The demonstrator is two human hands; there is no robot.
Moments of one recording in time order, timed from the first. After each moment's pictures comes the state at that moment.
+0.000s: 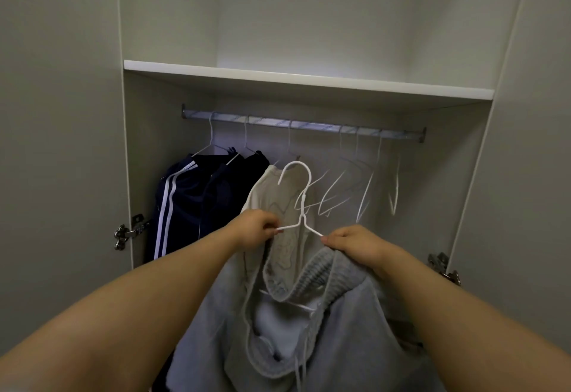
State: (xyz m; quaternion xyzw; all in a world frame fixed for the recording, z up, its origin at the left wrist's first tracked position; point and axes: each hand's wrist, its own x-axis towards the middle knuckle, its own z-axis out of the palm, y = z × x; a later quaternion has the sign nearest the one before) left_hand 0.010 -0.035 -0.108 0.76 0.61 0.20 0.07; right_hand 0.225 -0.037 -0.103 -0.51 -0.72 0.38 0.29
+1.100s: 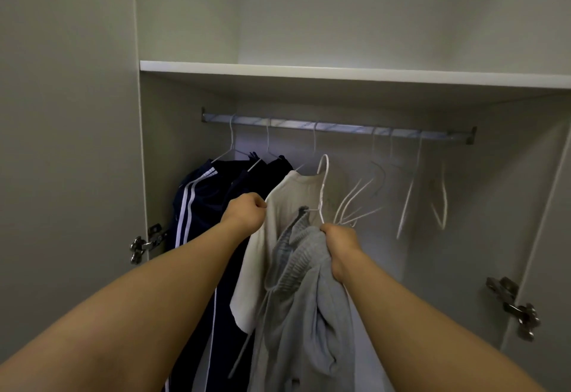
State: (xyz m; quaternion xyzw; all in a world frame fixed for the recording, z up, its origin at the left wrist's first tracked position) left_hand -0.045 0.018 -0.102 0.57 0.71 0.39 0.14; right_hand 0.121 0.040 -0.127 -0.51 -0.42 0.55 0.51
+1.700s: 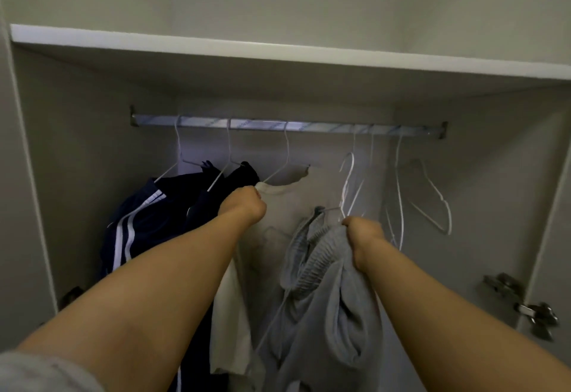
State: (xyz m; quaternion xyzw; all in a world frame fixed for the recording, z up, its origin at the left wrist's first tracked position) left_hand -0.068 0.176 -0.078 0.66 0.69 0.29 0.09; right_hand 0.121 0.133 -0.105 -0.62 -0.36 0.41 0.57
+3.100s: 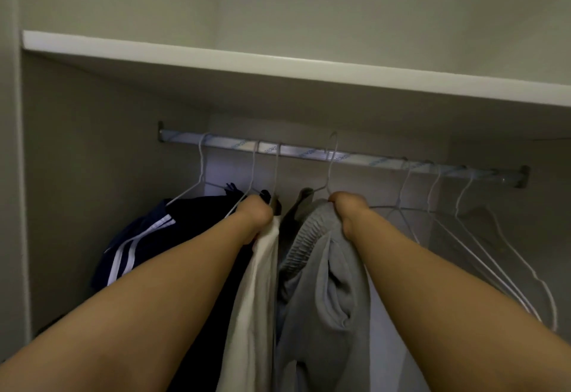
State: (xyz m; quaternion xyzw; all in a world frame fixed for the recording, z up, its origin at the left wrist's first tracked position) left_hand -0.086 0.261 -0.054 0.56 0.67 0.43 0.22; right_hand 0.076 0.267 -0.024 -0.56 -0.48 0.43 0.53
